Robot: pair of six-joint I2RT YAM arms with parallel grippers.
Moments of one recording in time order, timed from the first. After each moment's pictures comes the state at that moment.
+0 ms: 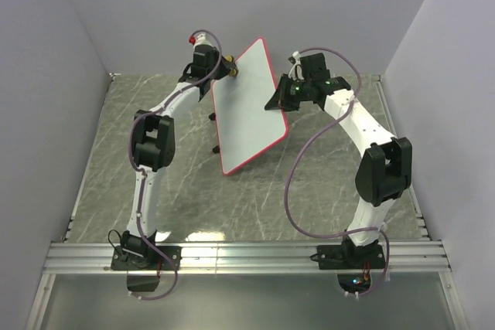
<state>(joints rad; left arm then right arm) -0.32 2.38 2.06 0.04 0.05 -0.75 0.33 1.81 1.64 -0.62 -0.51 0.52</state>
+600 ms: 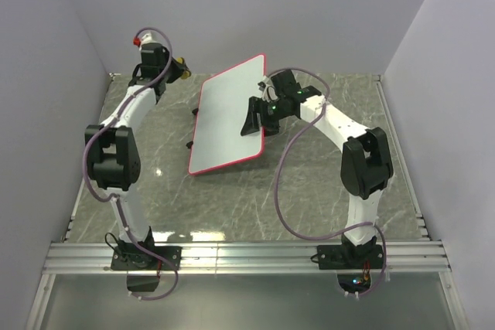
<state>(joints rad) -0.11 1.97 1.66 -0.07 0.02 -0.70 0.47 1.93 1.62 -0.69 -0.59 0.46</state>
